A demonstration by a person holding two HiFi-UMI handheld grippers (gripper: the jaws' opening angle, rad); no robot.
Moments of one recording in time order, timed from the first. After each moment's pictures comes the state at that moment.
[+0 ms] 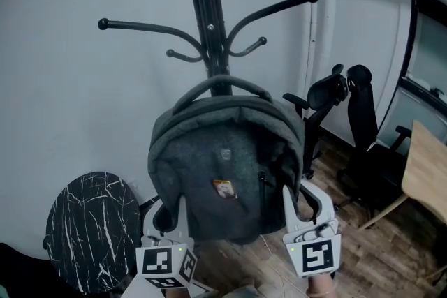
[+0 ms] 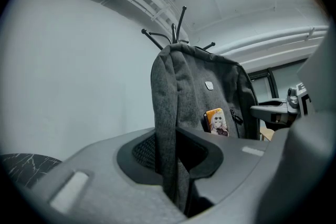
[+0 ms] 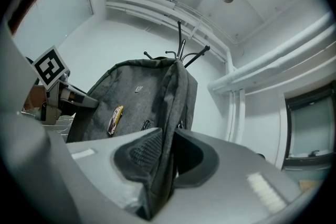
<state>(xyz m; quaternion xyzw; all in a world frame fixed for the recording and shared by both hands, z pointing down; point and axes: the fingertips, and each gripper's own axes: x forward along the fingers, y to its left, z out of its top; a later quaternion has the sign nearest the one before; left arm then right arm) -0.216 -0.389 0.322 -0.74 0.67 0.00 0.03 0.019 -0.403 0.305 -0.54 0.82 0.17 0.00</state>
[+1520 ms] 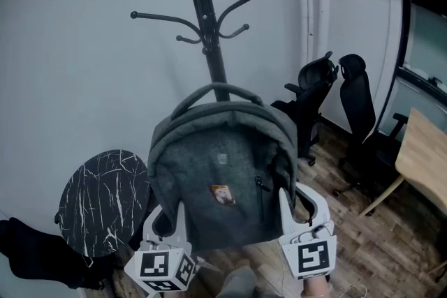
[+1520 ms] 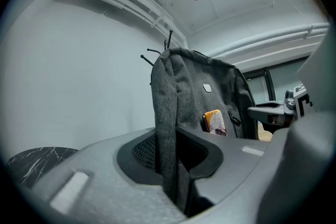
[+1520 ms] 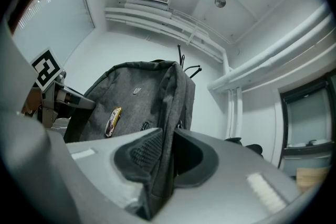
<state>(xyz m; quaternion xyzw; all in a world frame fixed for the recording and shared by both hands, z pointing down) -0.167 -0.188 0.333 -0.73 0.69 -0.01 0.02 0.067 -0.224 0.322 -0.52 0.84 0.15 0.02</state>
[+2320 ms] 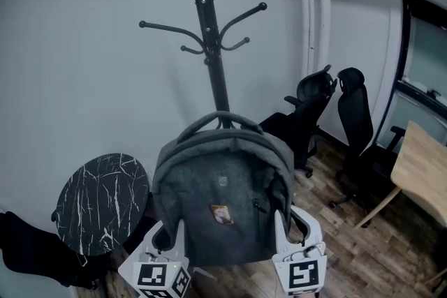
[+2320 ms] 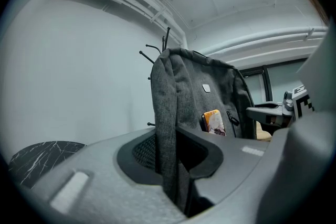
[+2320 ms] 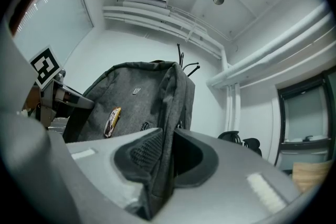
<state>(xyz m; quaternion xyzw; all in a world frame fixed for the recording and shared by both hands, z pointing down) -0.151 -0.149 0.352 -0.73 0.68 -0.03 0.00 0.079 -0.187 0.348 -0.53 0.84 0.13 0.00</state>
